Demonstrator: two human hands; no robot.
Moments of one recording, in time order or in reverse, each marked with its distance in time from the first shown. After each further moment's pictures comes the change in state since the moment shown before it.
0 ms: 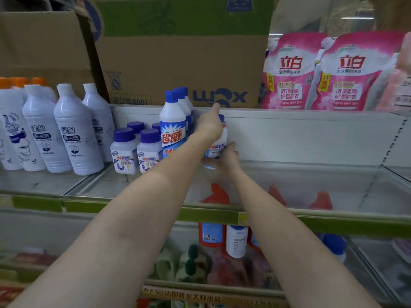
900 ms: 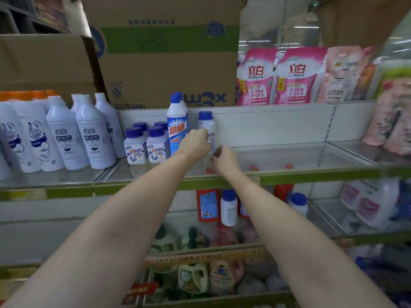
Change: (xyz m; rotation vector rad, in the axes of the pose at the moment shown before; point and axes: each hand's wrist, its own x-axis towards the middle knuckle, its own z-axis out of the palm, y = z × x) left_hand -0.141 -0.021 -0.050 0.109 -0.083 0.210; right_hand -0.160 -0.041 -0.028 -0.265 0.161 -0.053
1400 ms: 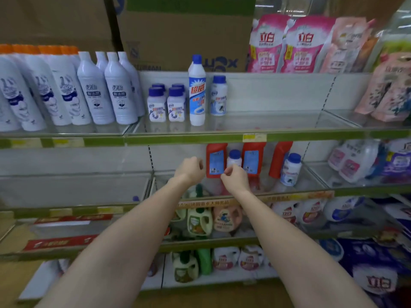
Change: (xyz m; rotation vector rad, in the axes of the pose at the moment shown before) left_hand -0.212 -0.070 0.030 -0.140 -0.318 -0.207; right_hand -0.193 0.055 0.051 -0.006 -0.053 0.209
